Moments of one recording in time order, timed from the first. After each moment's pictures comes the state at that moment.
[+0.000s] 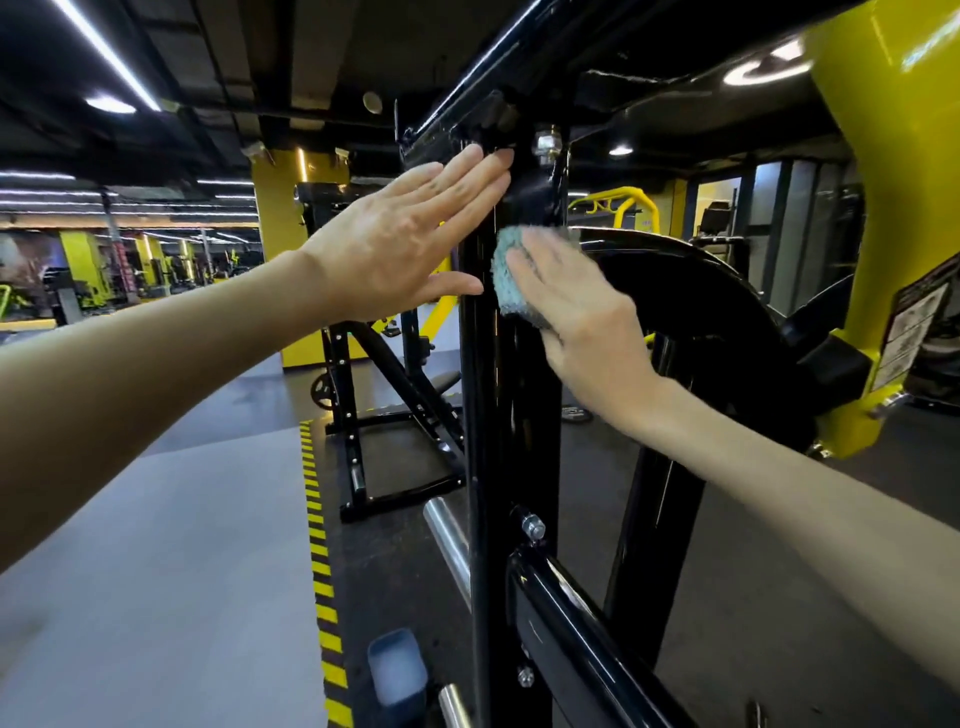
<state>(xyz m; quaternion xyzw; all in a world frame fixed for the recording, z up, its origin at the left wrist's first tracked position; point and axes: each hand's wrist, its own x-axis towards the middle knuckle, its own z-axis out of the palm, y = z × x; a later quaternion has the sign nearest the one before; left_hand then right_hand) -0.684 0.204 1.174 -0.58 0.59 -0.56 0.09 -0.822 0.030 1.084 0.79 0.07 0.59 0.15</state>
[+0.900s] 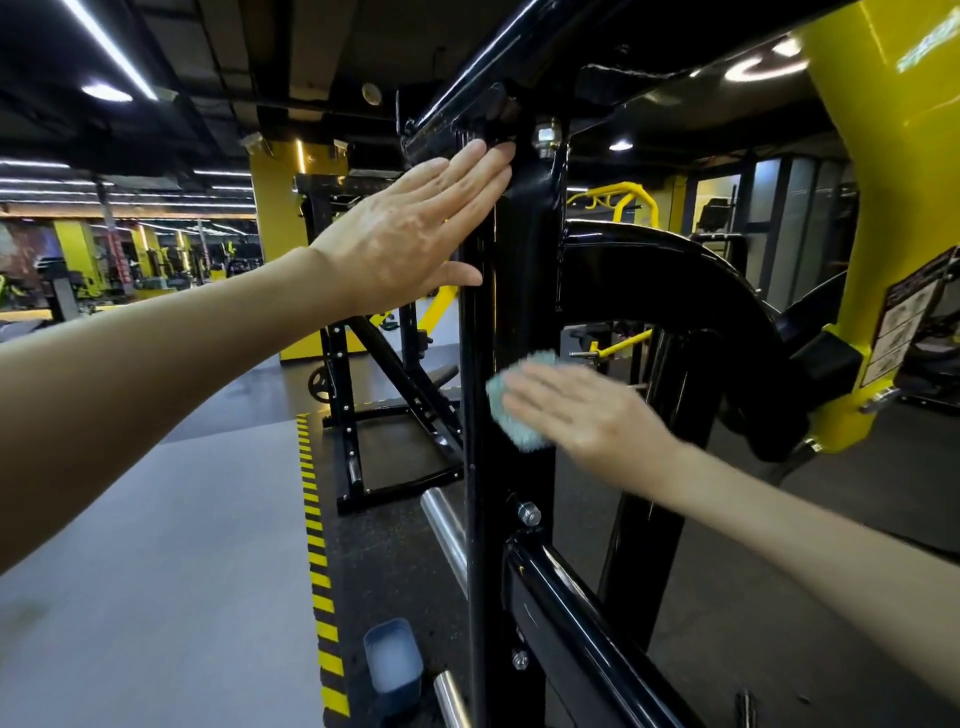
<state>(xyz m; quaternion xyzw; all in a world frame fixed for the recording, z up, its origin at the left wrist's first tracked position) -0.686 0.201 1.169 -0.58 0.59 -0.56 0.07 -0.846 0.008 1.013 0.81 0.20 0.47 0.29</state>
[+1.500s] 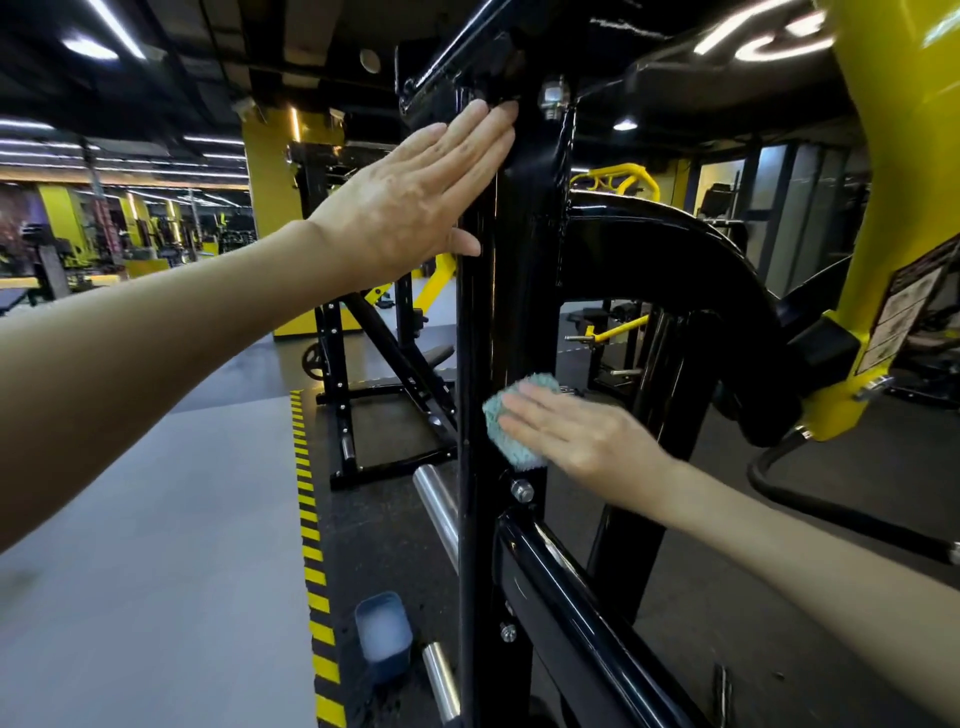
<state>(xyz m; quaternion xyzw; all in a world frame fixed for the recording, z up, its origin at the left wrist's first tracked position) -0.685 0.198 1.162 -0.59 0.58 -0.56 0.06 -0.850 0.004 0.979 0.83 0.22 0.43 0.26</state>
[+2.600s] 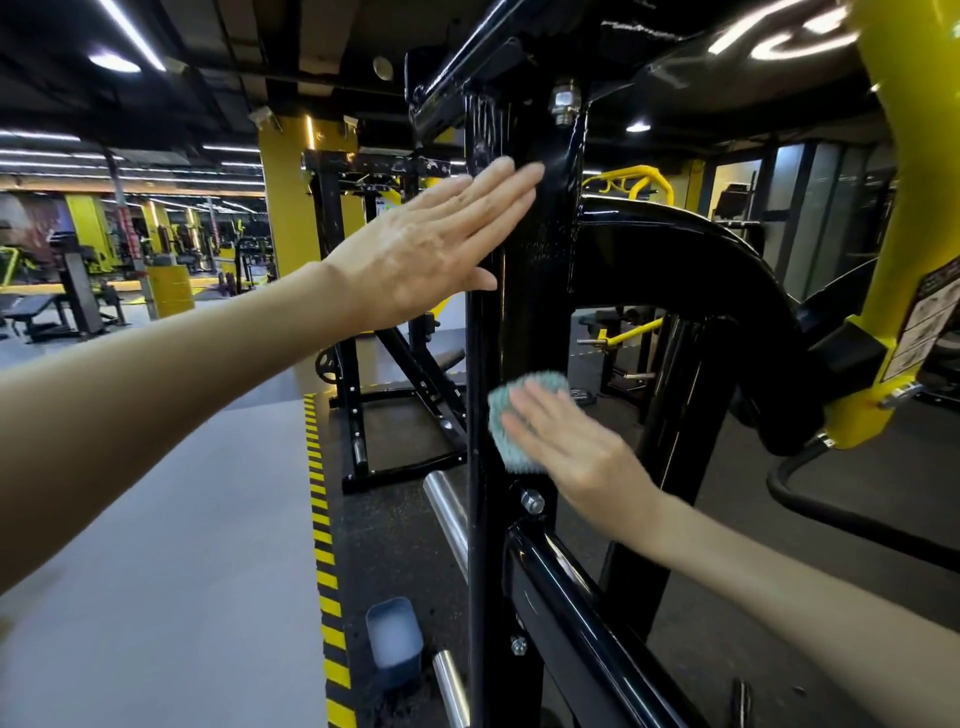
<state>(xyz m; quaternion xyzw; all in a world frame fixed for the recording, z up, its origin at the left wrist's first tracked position) -0.689 0.195 1.143 -0.58 0.61 -0.54 0.08 -0.834 0.016 0.955 0.84 0.17 0.50 0.17</state>
